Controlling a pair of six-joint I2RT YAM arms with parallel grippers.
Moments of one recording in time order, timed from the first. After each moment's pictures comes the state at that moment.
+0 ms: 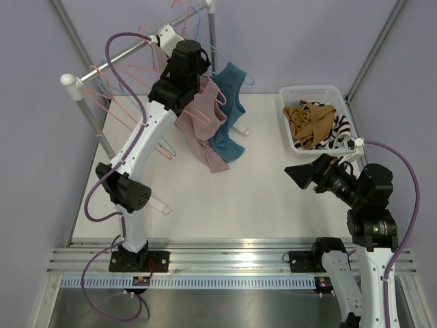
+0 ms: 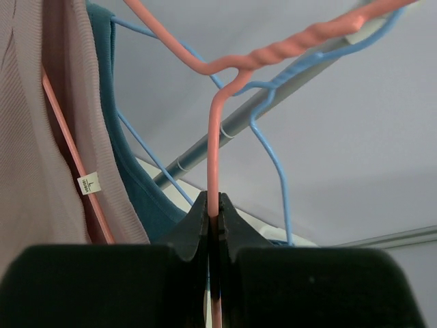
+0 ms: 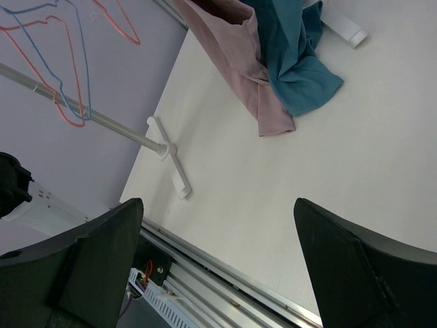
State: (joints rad) left arm -0.53 1.94 2.27 -0.51 -0.59 -0.78; right arm -0.02 0.53 0.92 -0.61 -0.64 0.59
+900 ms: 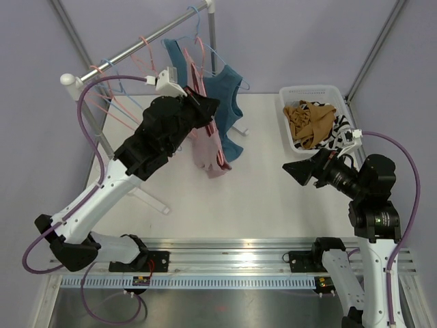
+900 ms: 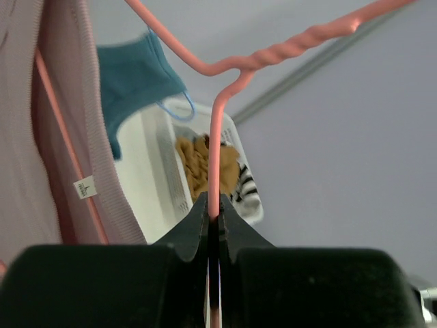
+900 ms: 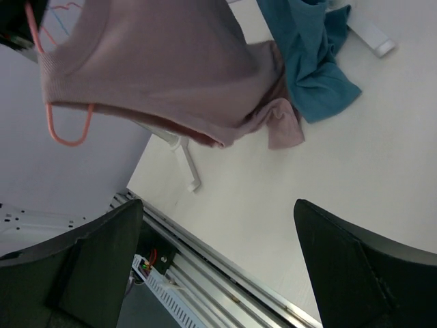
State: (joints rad) left arm -0.78 1.33 1.62 -0.35 -0.38 -0.79; right arm -0.02 0.61 0.99 -0.62 -0.70 0.53
